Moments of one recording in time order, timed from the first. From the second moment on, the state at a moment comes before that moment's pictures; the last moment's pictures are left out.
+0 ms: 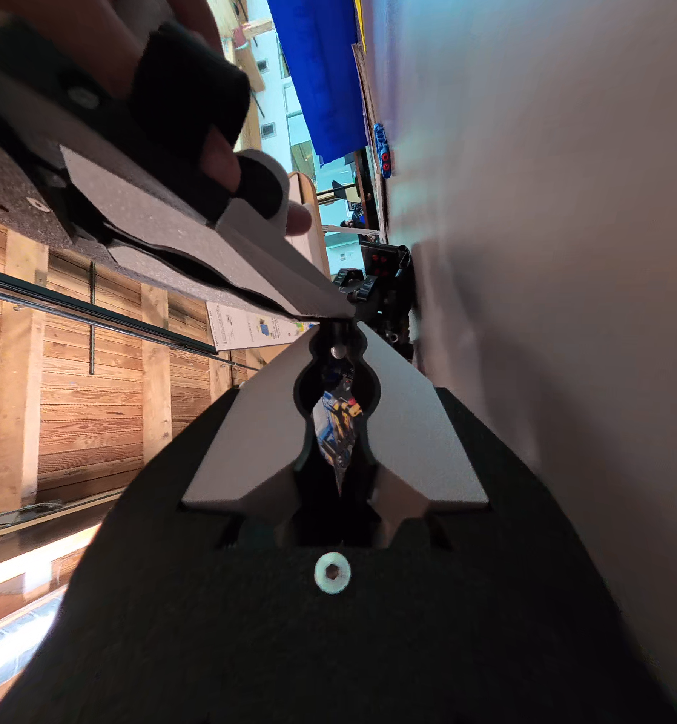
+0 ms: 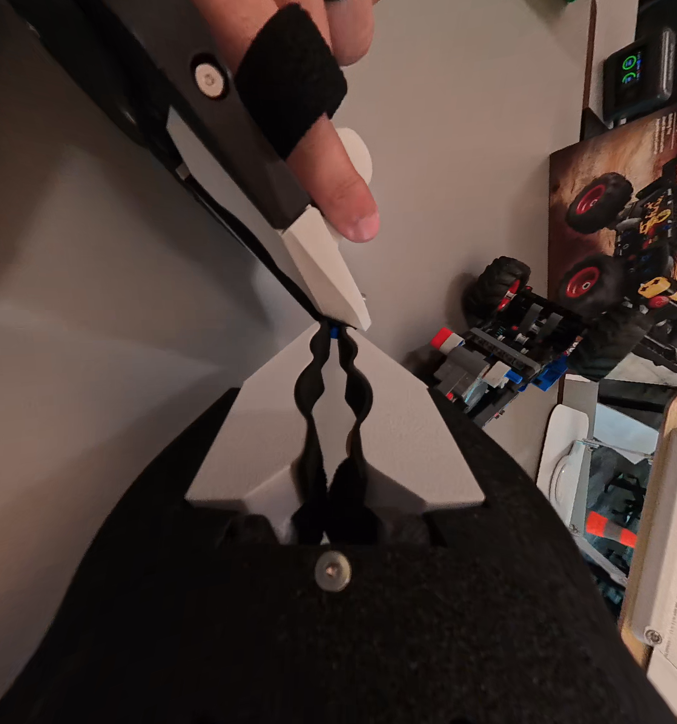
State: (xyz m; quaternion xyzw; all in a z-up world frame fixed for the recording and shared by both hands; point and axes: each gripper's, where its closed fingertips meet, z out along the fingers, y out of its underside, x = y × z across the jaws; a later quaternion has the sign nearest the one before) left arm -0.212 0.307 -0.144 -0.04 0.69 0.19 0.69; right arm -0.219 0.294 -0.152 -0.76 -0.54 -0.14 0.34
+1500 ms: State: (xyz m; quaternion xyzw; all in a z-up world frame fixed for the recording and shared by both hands) left arm -0.211 0.307 -0.140 -0.33 0.73 -0.17 0.57; right arm -0.230 0.296 -0.124 -0.63 -0.58 -0.20 0.48
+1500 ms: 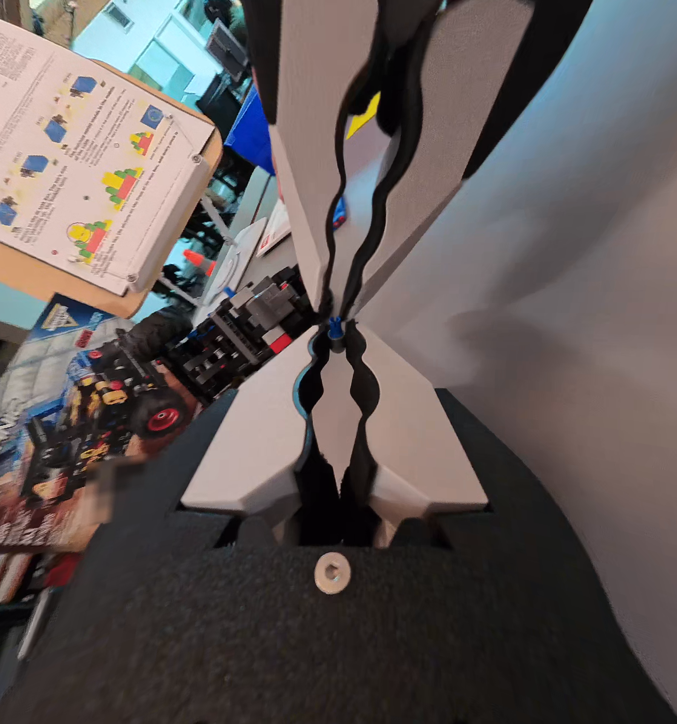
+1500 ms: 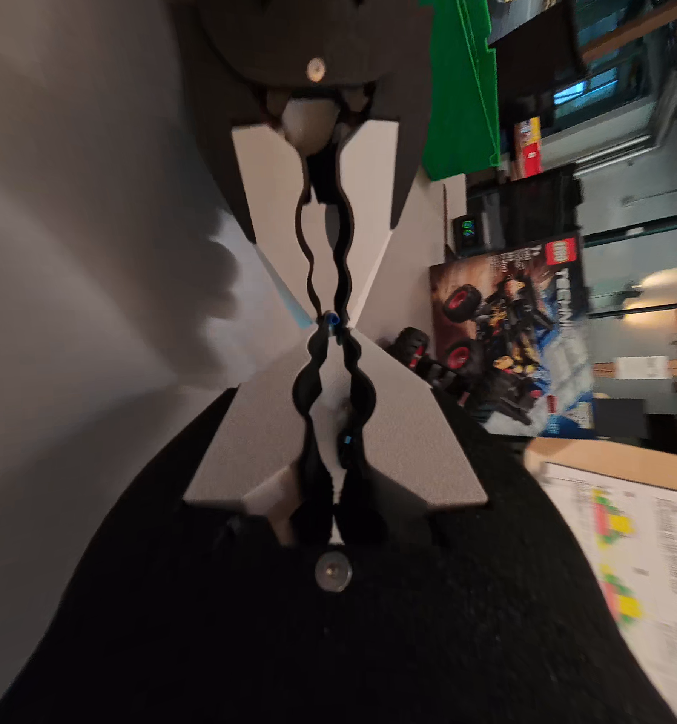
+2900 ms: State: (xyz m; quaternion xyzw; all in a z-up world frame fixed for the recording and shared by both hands) left arm -0.213 0.301 -0.124 -0.24 0.70 -0.11 0.66; right arm -0.221 0.293 -0.121 -0.76 -0.26 0.35 0.48
